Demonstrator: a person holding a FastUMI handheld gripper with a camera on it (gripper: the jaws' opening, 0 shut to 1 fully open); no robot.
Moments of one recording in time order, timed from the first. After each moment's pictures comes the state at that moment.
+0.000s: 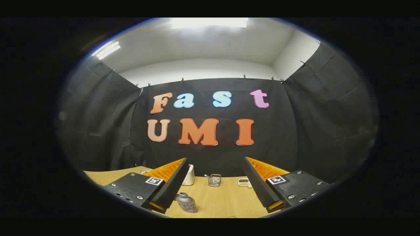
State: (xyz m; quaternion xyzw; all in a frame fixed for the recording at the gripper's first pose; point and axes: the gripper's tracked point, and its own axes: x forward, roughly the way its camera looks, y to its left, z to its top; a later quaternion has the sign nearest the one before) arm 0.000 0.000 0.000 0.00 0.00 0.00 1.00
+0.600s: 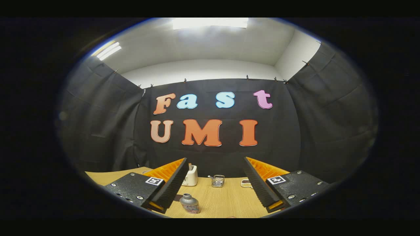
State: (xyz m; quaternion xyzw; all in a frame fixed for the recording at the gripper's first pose) arm 0.003 0.006 0.006 0.00 0.00 0.01 1.00
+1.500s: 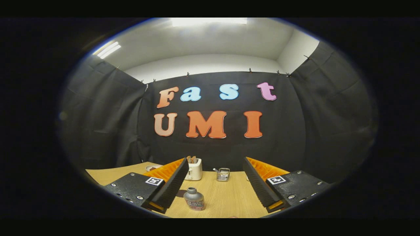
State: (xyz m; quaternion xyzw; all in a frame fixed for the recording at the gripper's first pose) arm 0.000 0.024 -0.057 0.00 0.04 0.03 1.00
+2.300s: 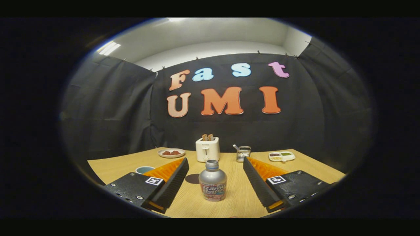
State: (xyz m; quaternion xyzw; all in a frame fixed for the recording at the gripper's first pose) arm 0.000 0.081 -0.195 0.02 0.11 0.09 0.99
